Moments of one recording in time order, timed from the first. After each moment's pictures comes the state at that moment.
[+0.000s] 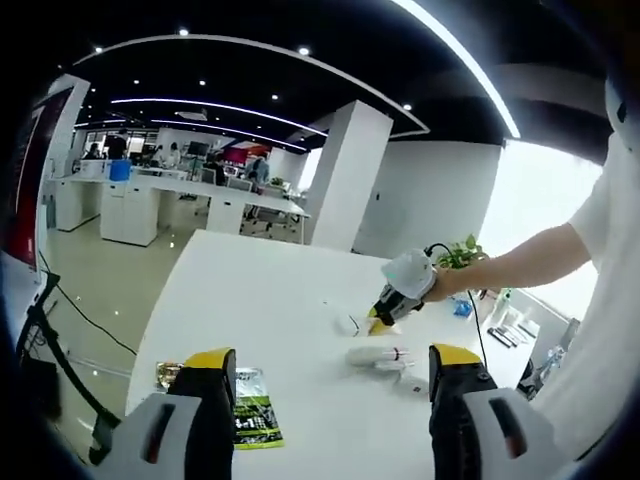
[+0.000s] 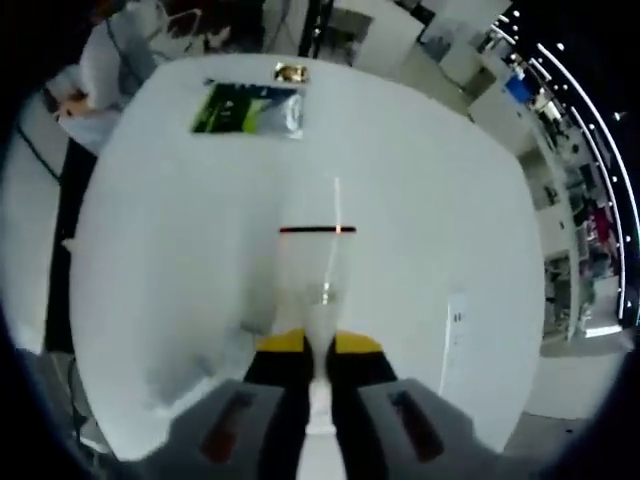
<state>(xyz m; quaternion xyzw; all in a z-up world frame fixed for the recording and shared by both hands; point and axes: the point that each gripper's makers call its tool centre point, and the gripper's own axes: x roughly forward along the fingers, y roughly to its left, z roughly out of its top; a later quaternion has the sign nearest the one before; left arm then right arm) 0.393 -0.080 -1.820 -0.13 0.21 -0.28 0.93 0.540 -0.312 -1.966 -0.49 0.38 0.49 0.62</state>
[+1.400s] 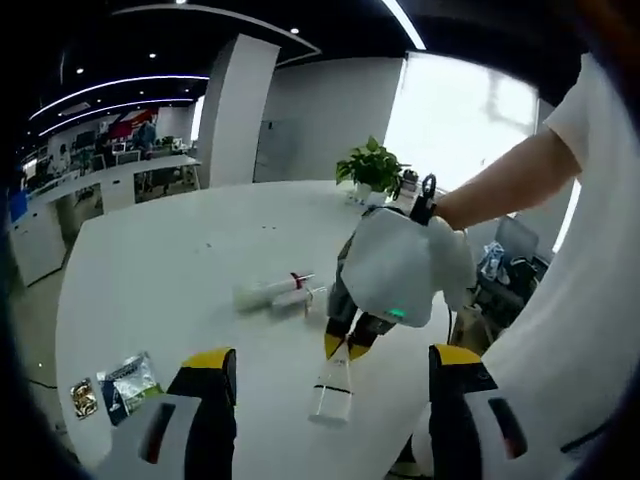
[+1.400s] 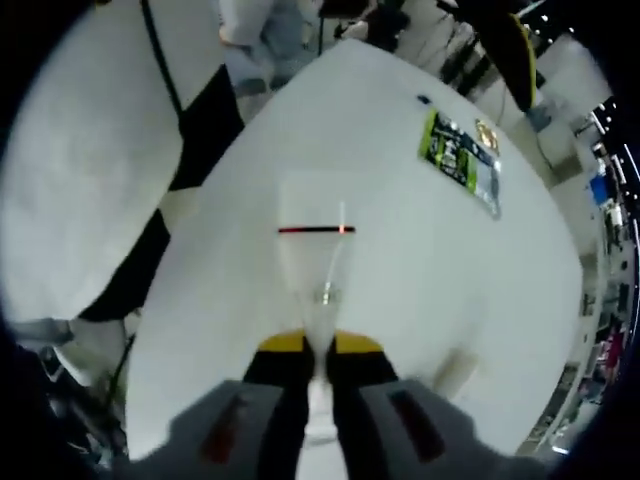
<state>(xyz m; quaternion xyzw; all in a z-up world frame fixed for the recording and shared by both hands) 0.332 -0.215 -1.888 0.01 0.30 -0.48 0.82 0.344 -0.285 -2.011 -0.56 0.32 0.62 0.46</state>
